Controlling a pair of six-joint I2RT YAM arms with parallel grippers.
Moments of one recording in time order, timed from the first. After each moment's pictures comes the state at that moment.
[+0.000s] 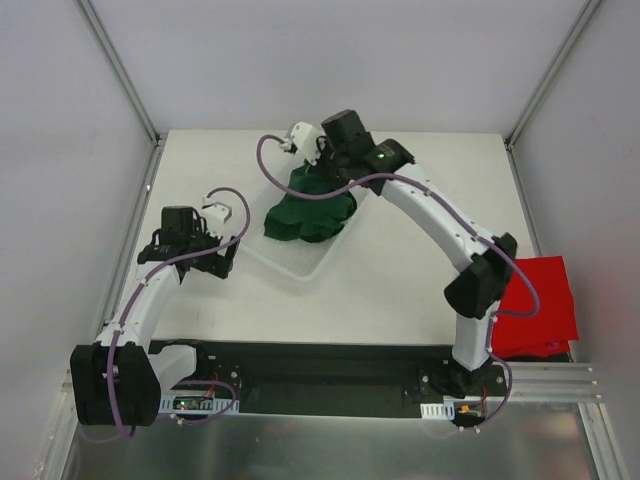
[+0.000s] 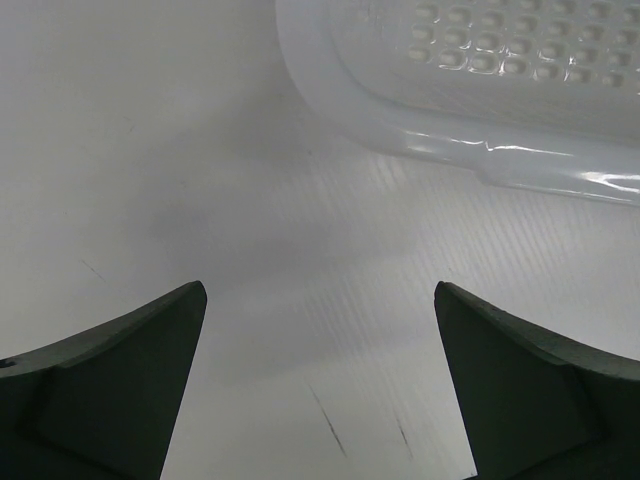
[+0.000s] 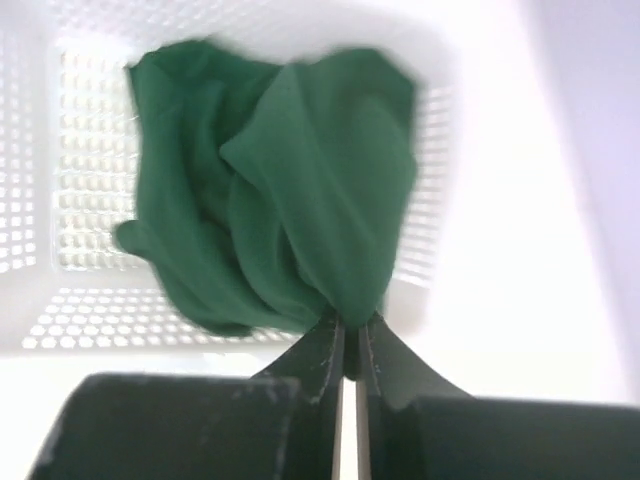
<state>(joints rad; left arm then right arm) 0.01 1.07 0.70 -0.54 0.23 0.35 0.75 1.94 2.03 -0.86 0.03 -0.55</state>
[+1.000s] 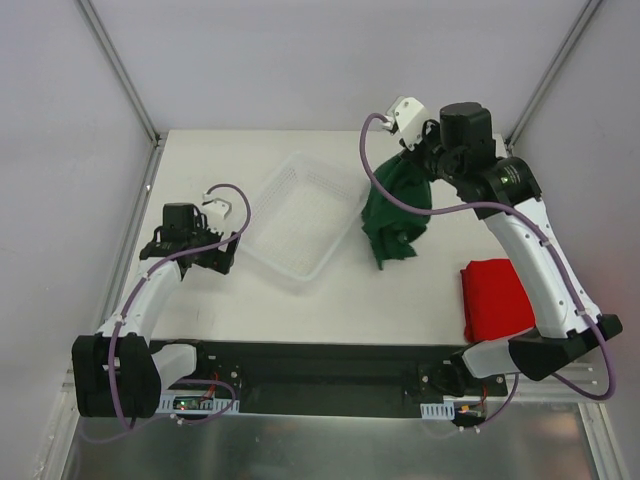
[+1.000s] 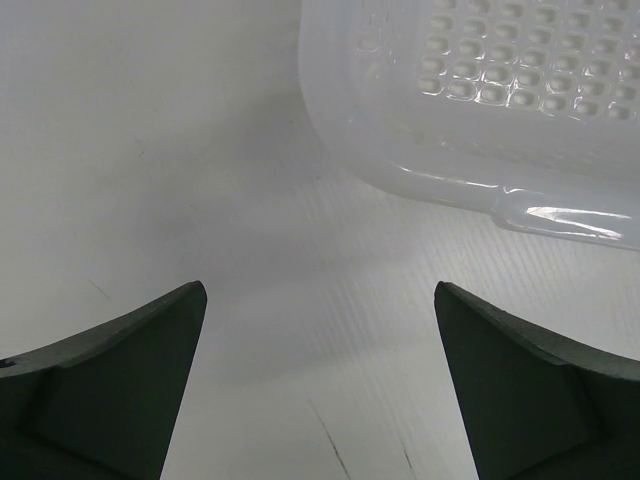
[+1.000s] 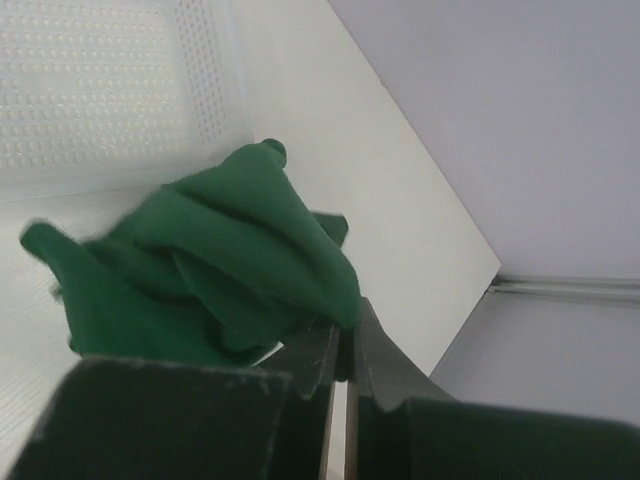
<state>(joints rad) 0.01 1.11 0.70 -0.48 0.23 0.33 0.50 1.40 1.80 -0.89 0.15 -0.61</state>
